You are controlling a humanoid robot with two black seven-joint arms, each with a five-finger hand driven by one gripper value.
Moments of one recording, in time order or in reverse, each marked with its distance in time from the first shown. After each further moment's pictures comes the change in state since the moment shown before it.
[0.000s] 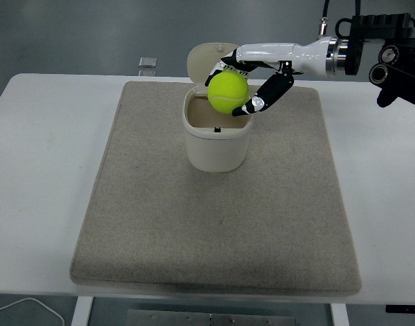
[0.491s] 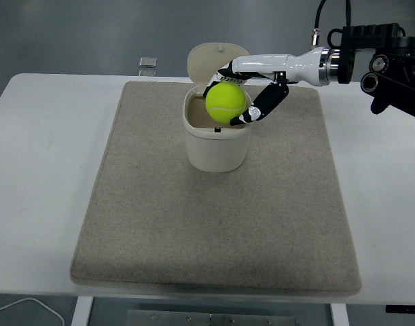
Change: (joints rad) left arm 0.000 0.000 0.000 0.000 -0.001 0.000 0.000; right arm -0.018 0.033 -0.022 -0.030 -0.010 0.000 0.000
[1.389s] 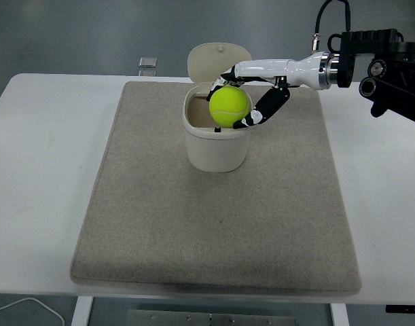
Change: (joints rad) left arm 0.000 0.000 0.000 0.000 0.001 0.000 0.000; right arm -0.006 0.003 -0.026 -0.007 -0.003 -0.013 0.002
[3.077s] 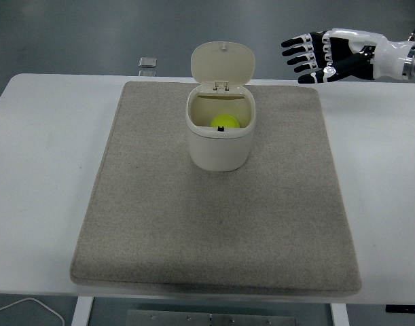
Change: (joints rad) left arm 0.000 0.000 0.000 0.000 -0.001 0.000 0.000; right arm -0.118 -0.178 0.029 -0.172 0.705 0.274 -0.184
